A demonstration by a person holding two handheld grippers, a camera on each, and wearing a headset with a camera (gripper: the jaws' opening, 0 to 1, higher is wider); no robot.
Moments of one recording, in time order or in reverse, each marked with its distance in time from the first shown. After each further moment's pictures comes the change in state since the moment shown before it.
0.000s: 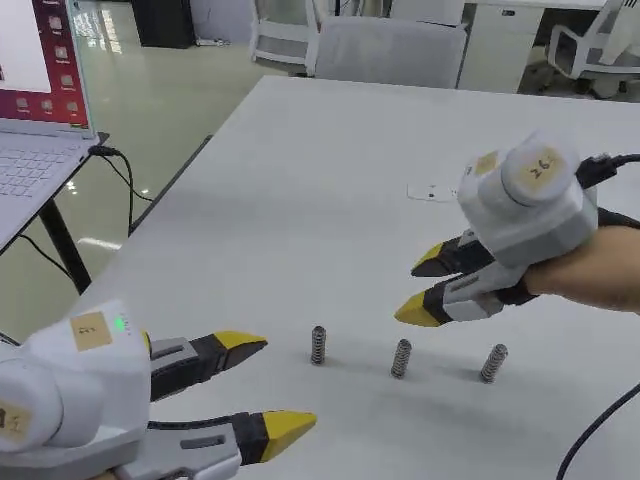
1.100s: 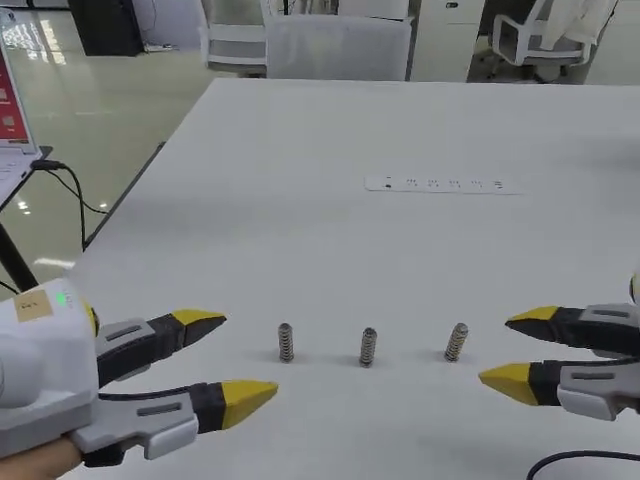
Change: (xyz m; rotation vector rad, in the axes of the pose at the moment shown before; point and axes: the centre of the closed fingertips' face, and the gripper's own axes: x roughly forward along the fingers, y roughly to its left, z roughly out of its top) left arm 0.009 0.019 0.003 -0.037 -0.034 -0.043; right arm -0.062 0.029 -0.098 0.279 -0.205 -0.173
